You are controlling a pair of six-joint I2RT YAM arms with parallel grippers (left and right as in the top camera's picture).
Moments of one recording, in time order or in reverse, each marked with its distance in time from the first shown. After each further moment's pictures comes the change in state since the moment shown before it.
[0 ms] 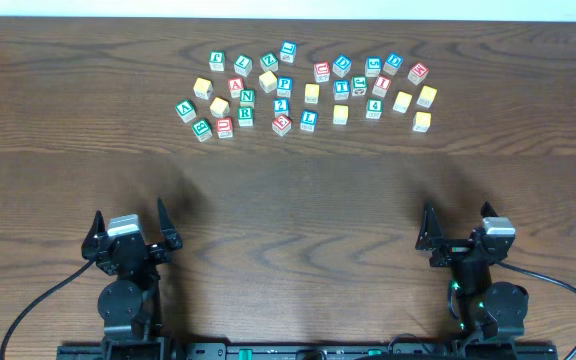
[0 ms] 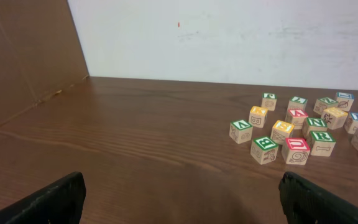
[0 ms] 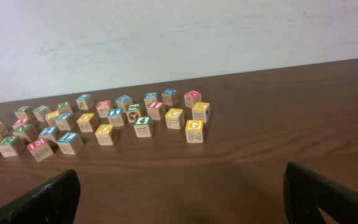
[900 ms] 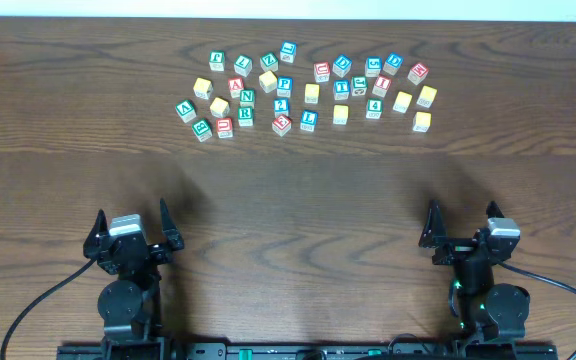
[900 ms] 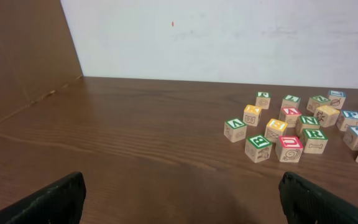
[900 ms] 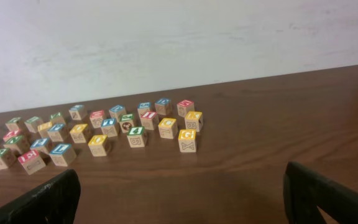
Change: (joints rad) left arm 0.000 0.000 0.002 -0.004 0.023 0.000; right arm 0.000 0.000 0.000 0.034 0.039 0.000
